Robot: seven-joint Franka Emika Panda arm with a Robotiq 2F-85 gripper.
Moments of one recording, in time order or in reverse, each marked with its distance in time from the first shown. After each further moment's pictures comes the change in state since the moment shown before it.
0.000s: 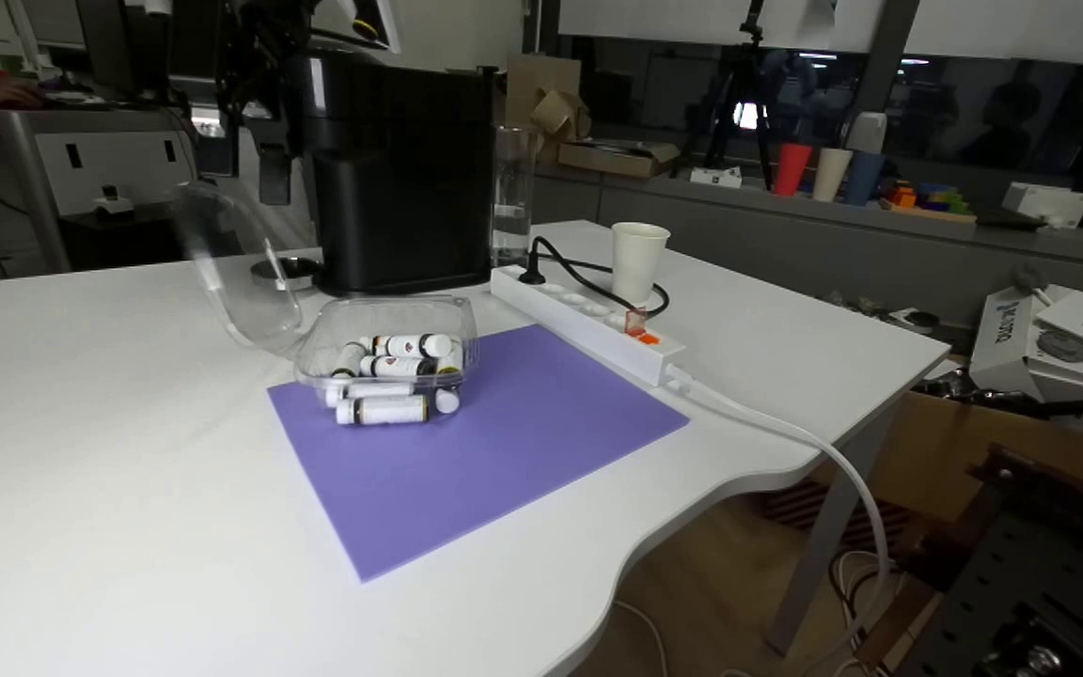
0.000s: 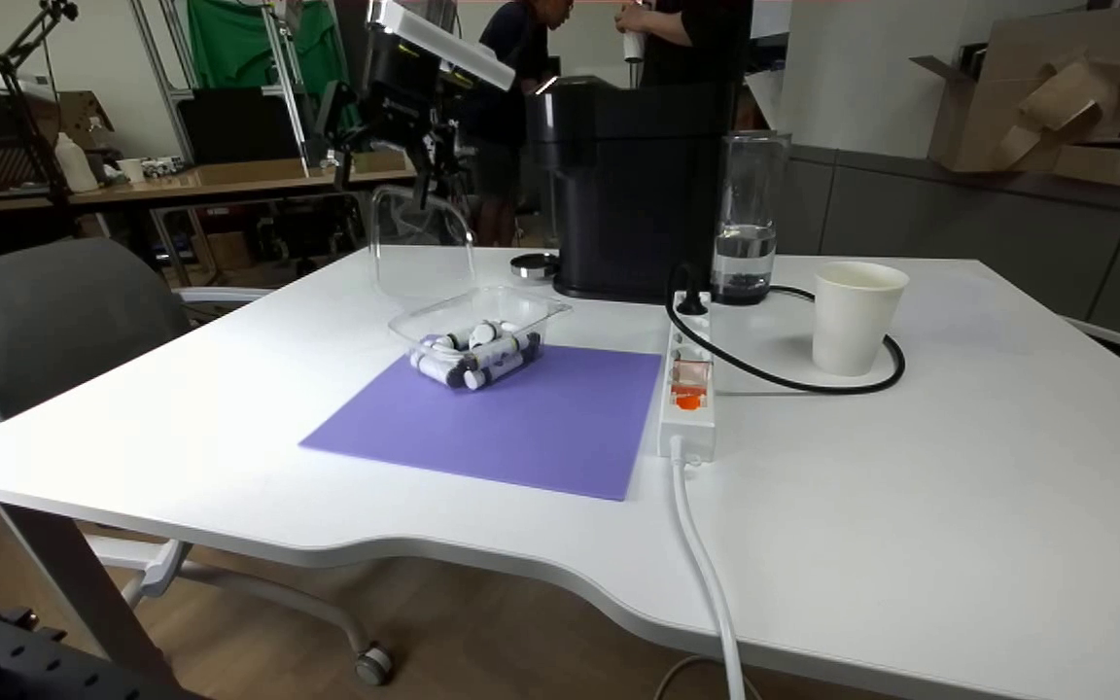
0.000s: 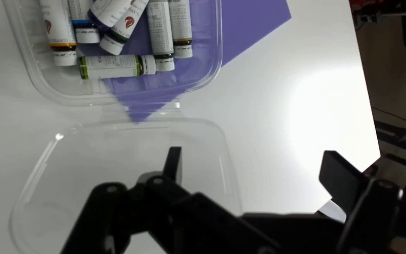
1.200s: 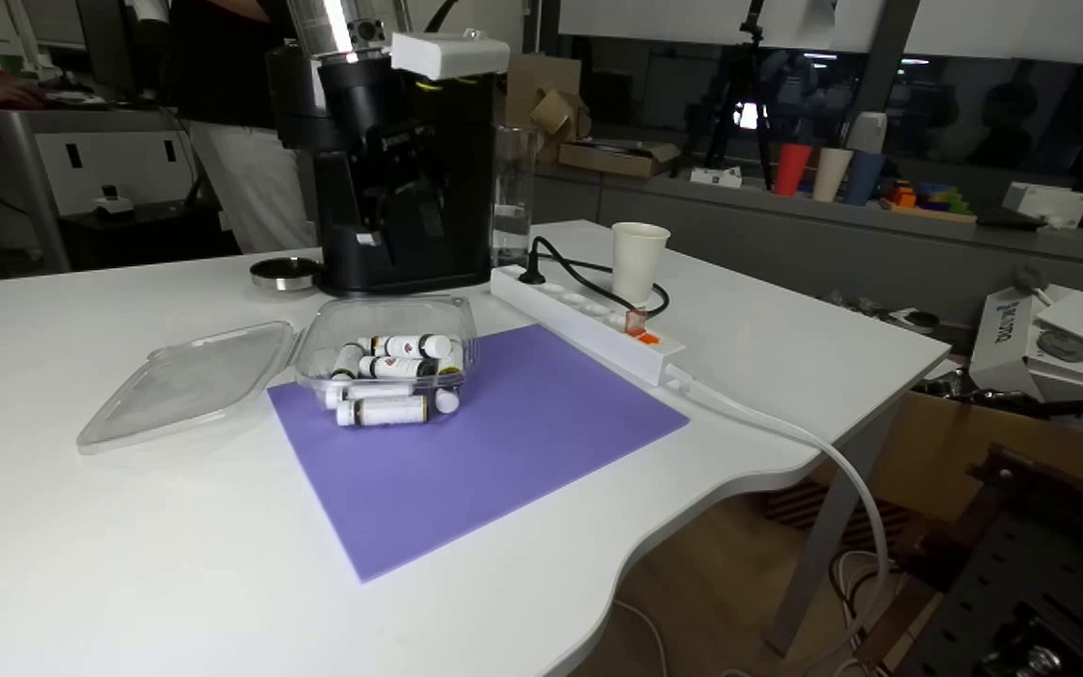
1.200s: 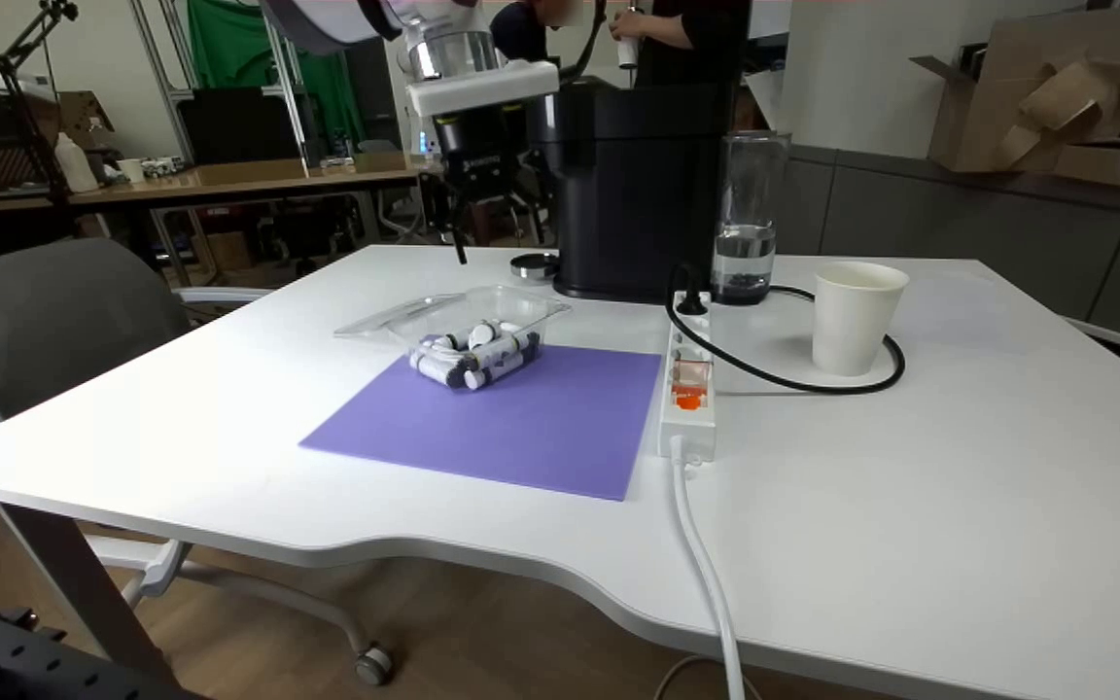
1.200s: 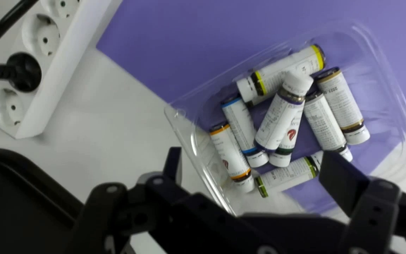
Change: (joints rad) arm 0.098 -0.035 -0.203 -0.245 -0.391 0.415 0.601
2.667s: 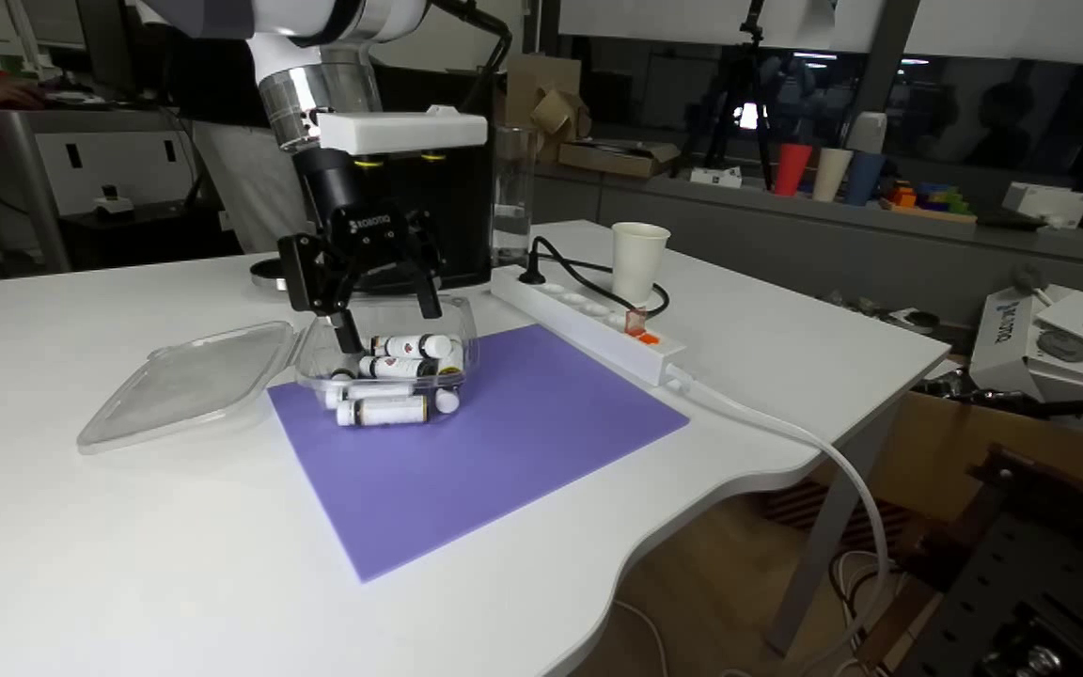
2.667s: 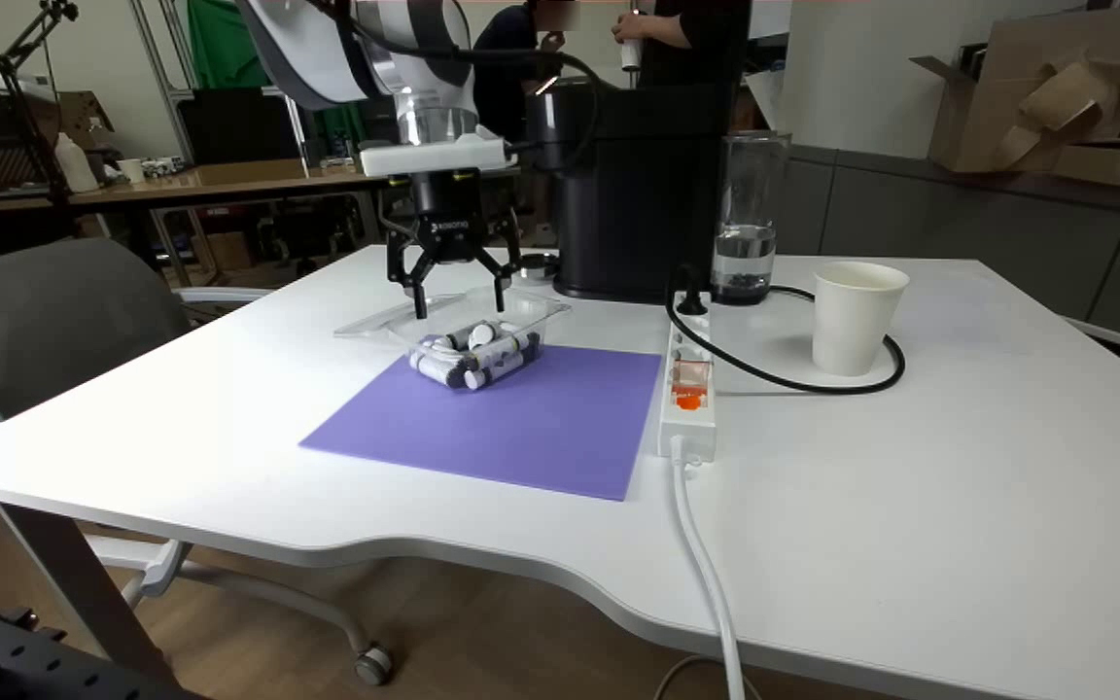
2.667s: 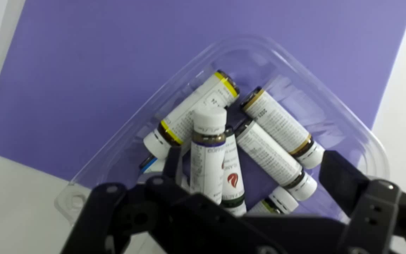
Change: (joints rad) arm 0.012 0.142 0.040 0.084 0.105 -0.144 0.243
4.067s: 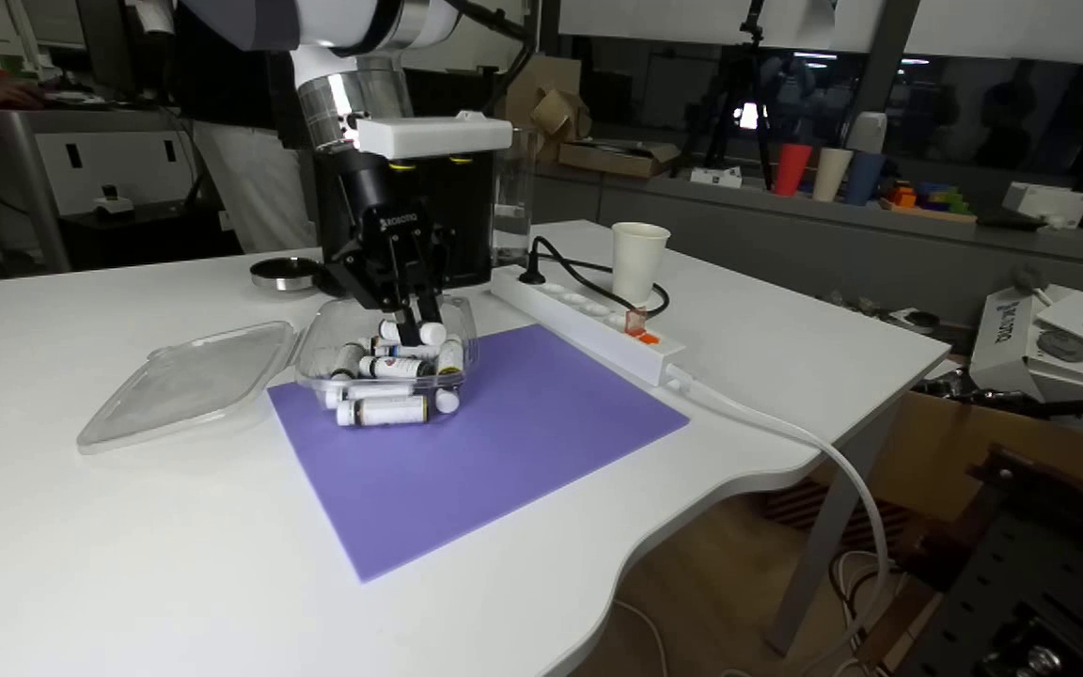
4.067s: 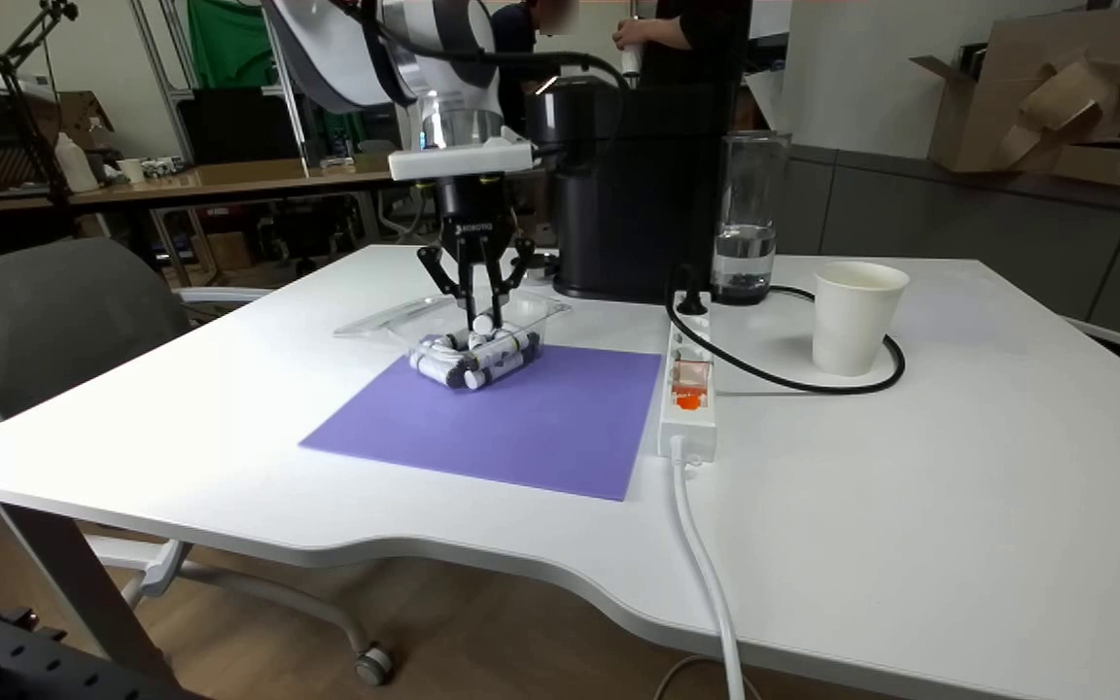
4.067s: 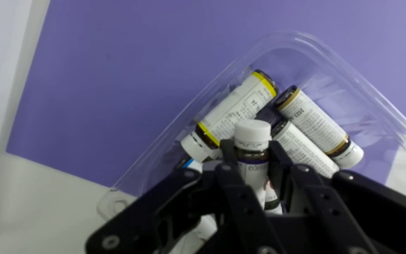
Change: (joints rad) arm -0.034 0.004 -0.014 0.001 -0.001 0.020 -0.025
